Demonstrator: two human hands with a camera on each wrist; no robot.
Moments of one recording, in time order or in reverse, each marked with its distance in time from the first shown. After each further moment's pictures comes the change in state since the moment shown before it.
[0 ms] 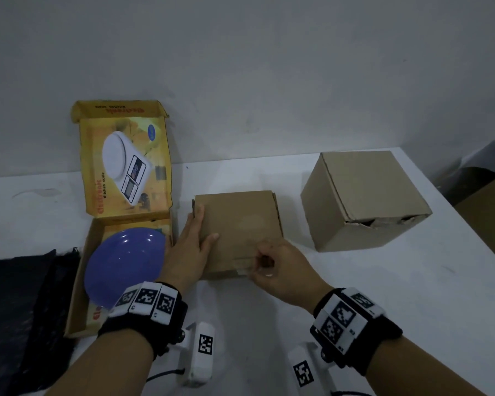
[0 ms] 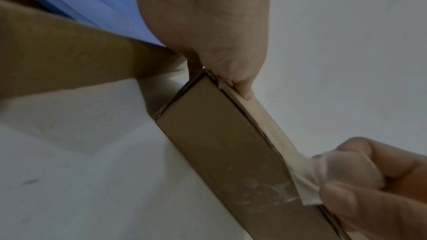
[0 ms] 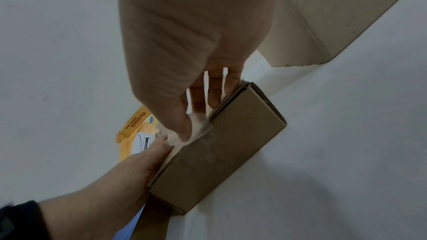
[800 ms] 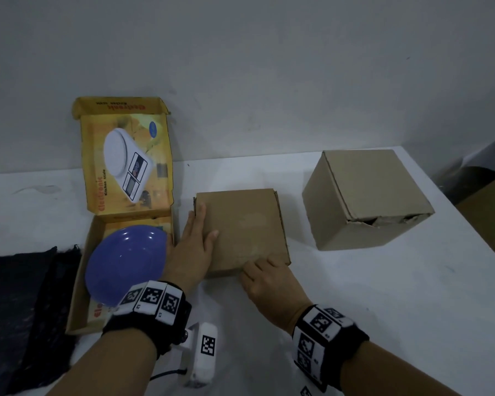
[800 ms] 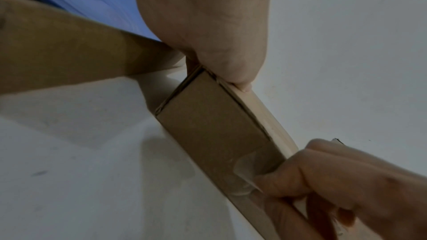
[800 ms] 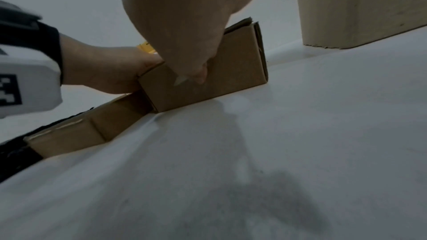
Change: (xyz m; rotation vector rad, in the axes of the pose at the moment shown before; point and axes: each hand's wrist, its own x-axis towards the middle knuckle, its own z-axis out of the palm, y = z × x) left_hand 0.000 0.001 0.006 0.106 0.045 0.002; right_hand -0.006 0.011 0.051 -0.808 0.258 -0.519
